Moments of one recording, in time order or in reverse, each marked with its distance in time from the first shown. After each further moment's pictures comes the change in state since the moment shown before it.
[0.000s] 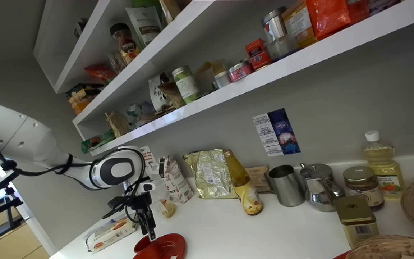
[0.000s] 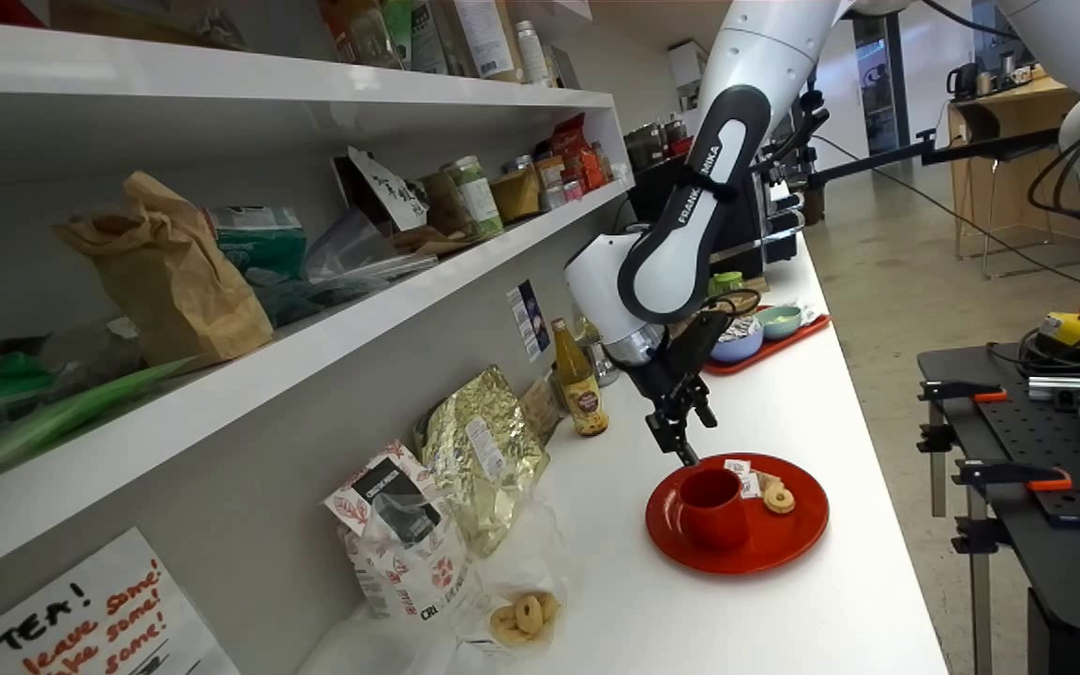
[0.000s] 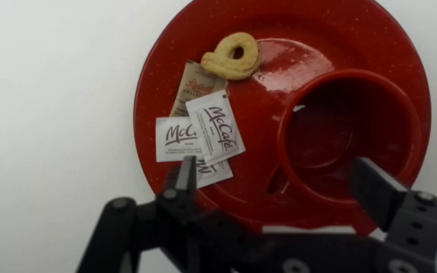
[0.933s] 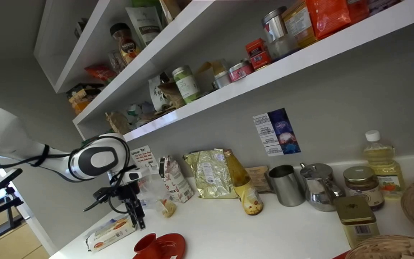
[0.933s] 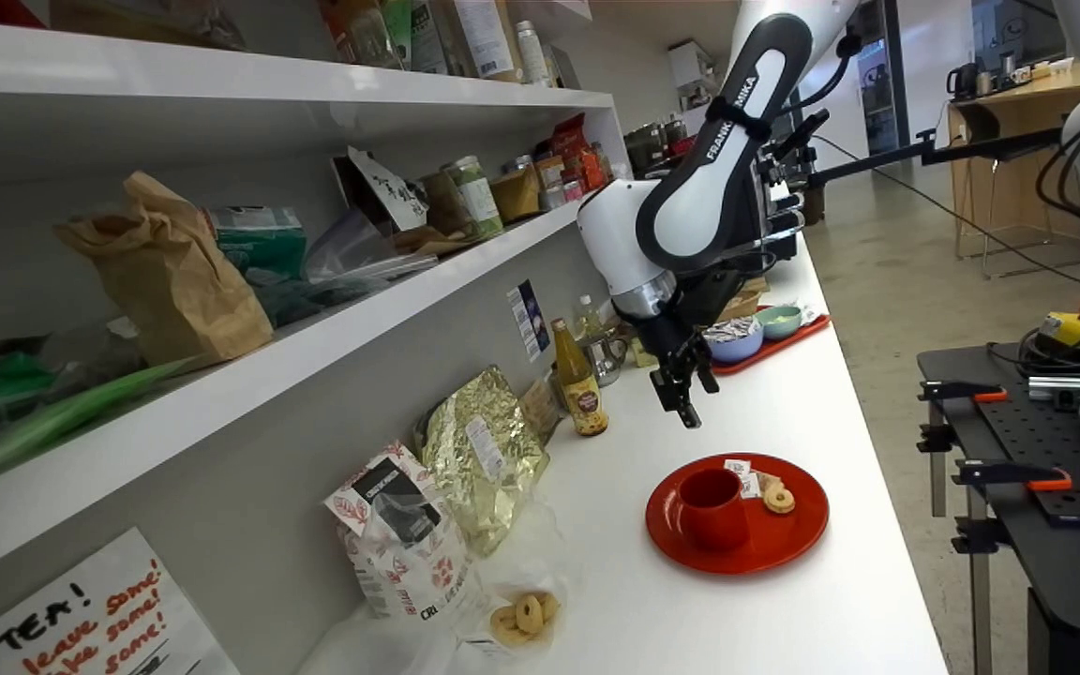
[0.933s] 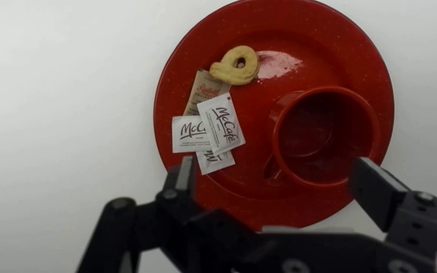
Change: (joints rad) arm -0.027 -0.193 0.023 -0.130 0.003 0.020 -0.011
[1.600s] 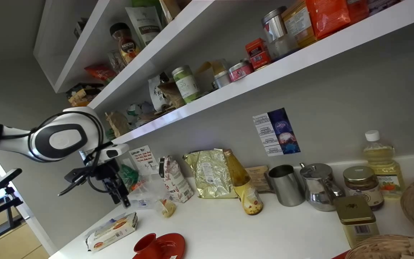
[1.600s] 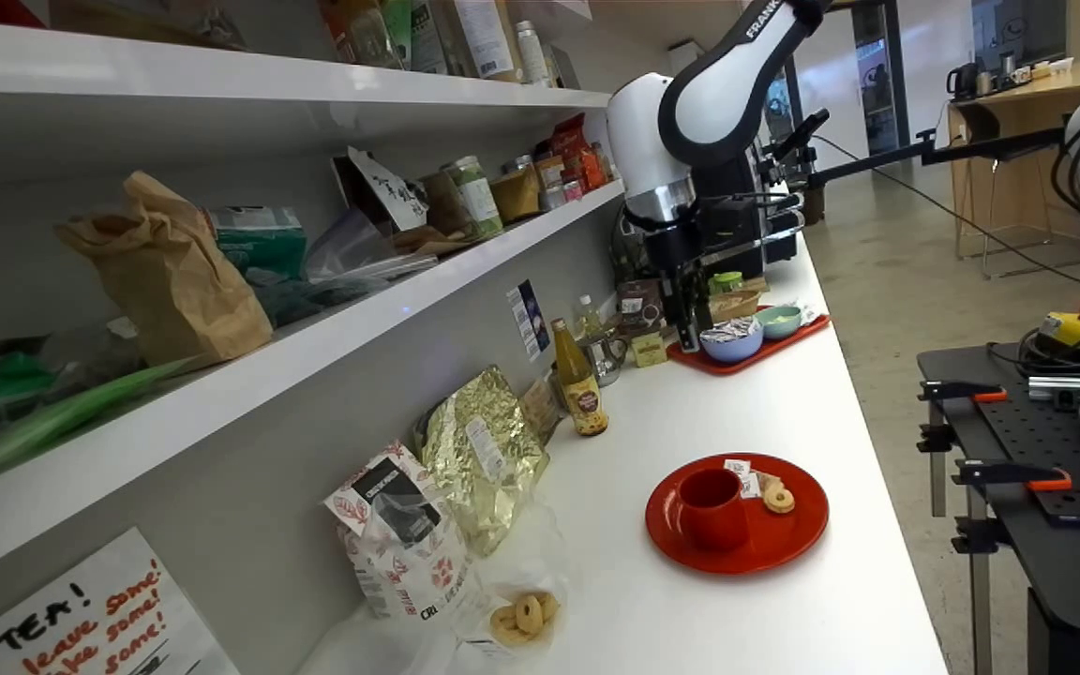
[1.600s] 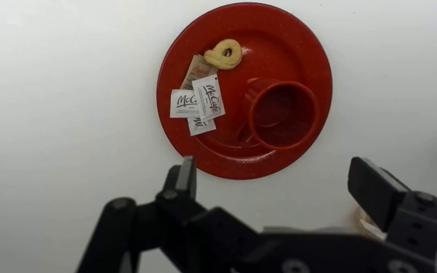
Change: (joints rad) arm -0.038 -0.310 -0.011 -0.137 0.109 -0.016 -0.223
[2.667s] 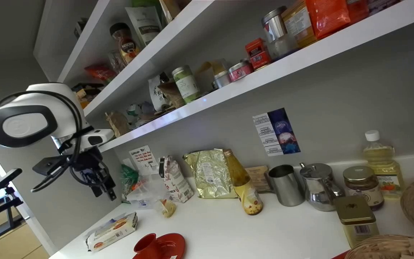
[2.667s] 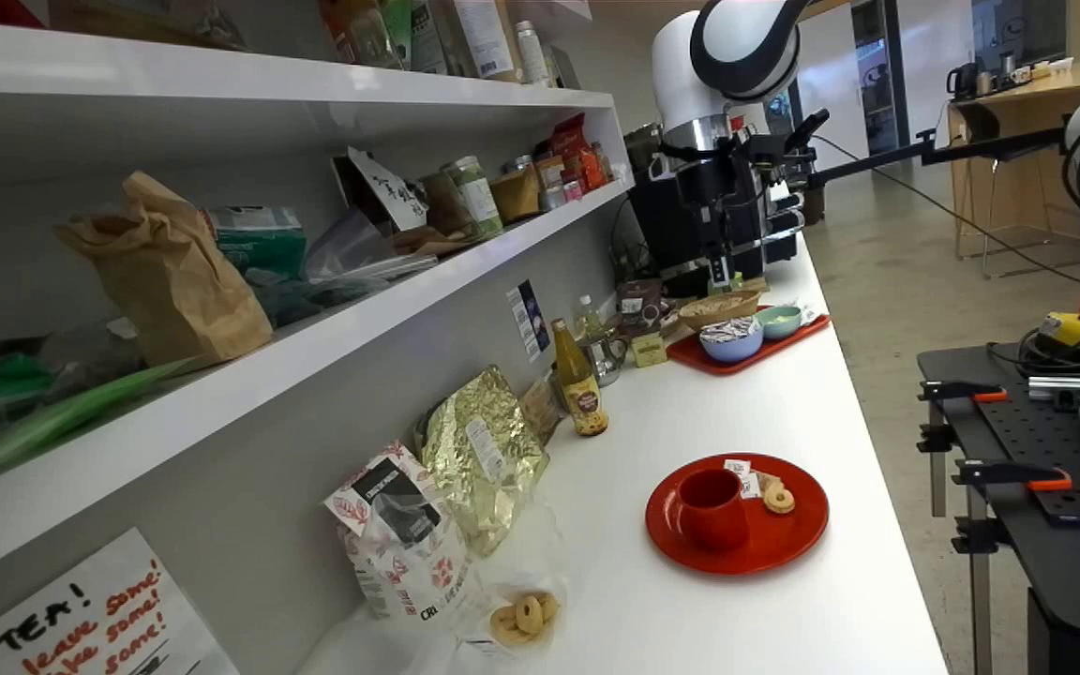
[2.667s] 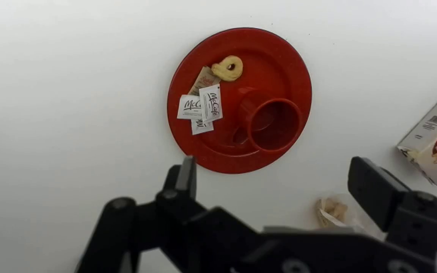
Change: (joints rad) arm -0.004 -0.242 -0.139 -0.101 0.090 -0.112 -0.288
